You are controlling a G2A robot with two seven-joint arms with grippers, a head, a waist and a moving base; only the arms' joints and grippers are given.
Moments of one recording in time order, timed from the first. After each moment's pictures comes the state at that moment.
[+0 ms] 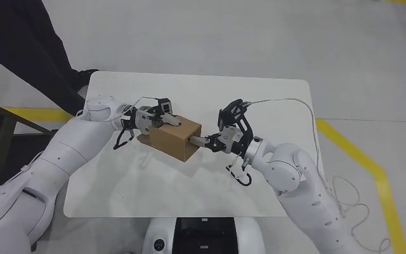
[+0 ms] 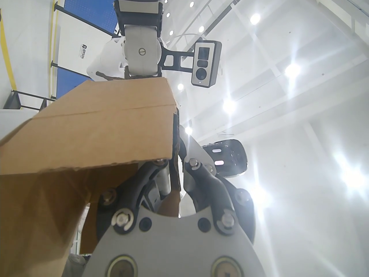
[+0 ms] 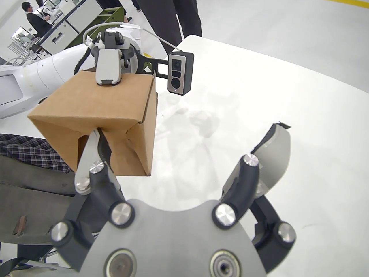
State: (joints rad) left arm 0.65 -0.82 -0.61 -1.17 -1.30 0.28 -1.54; right arm -1.23 -1.25 1.04 -1.93 -0.70 -0.21 0.61
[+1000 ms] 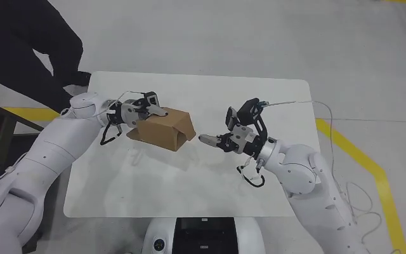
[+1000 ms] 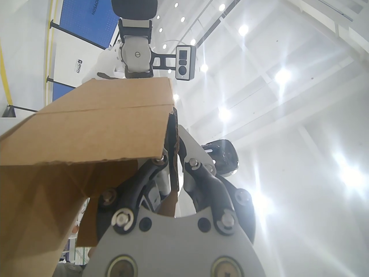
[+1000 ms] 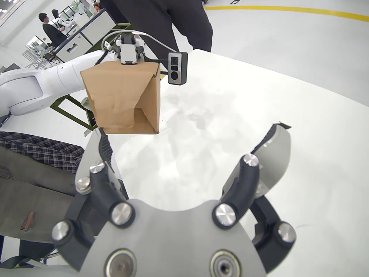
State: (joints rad) left arm 0.64 -0.76 -0.62 -1.14 -1.34 0.28 -1.54; right arm -1.29 -1.22 1.14 -1.98 -0.63 -0.30 0.60
